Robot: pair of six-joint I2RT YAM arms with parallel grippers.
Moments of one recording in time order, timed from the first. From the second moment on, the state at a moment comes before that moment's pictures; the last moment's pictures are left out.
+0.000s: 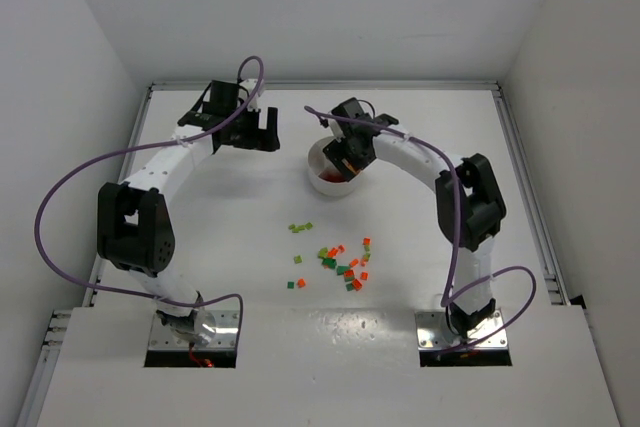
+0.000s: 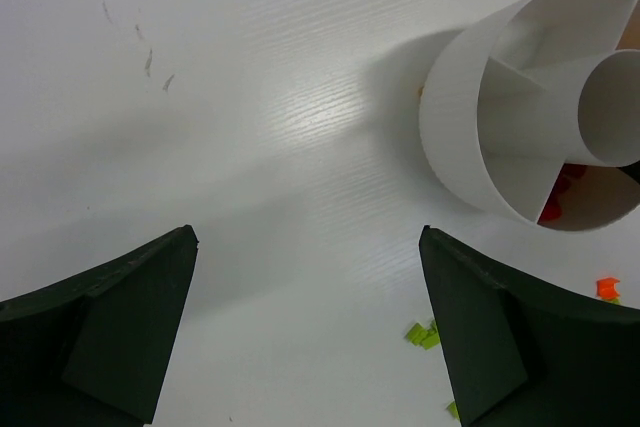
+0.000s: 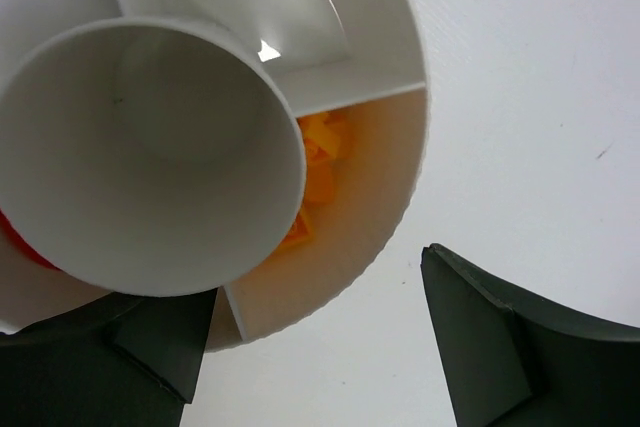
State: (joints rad) left arm -0.21 1.67 1.37 -0.47 0.21 -0.09; right arm 0.55 2.00 1.56 -0.66 0.20 -0.19
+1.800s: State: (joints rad) left arm -0.26 1.67 1.34 -0.42 0.26 -0.05; right arm 0.41 1.92 1.58 -0.78 -0.14 -0.19
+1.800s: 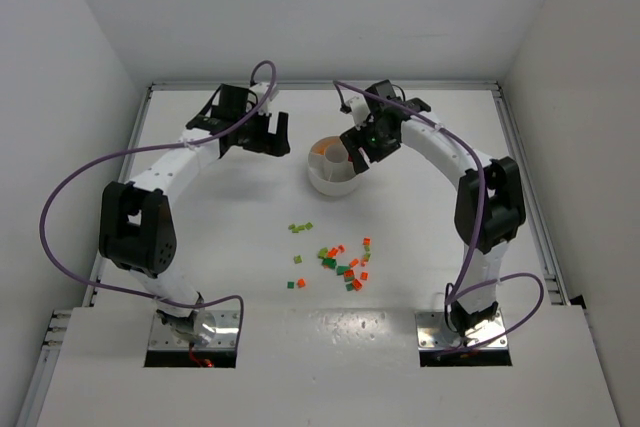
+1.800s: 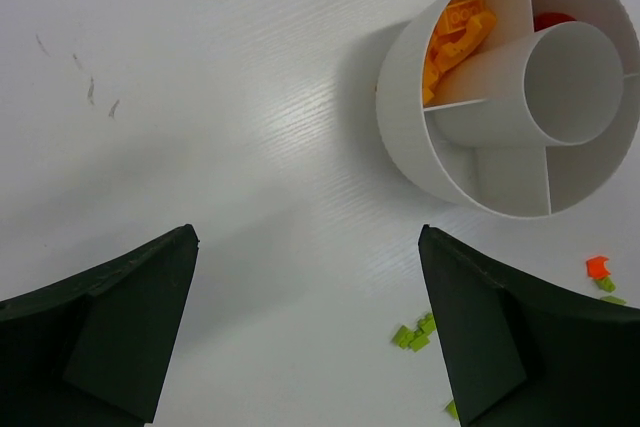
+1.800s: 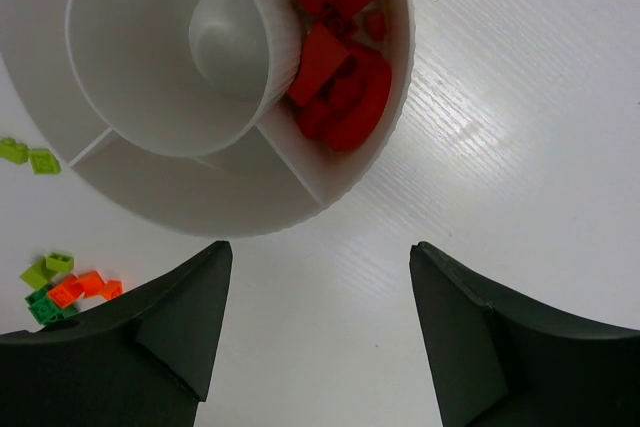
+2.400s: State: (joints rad) left arm -0.29 1.42 1.04 -0.37 0.25 0.14; right arm 0.40 1.73 1.31 -0.78 -0.08 -0.28
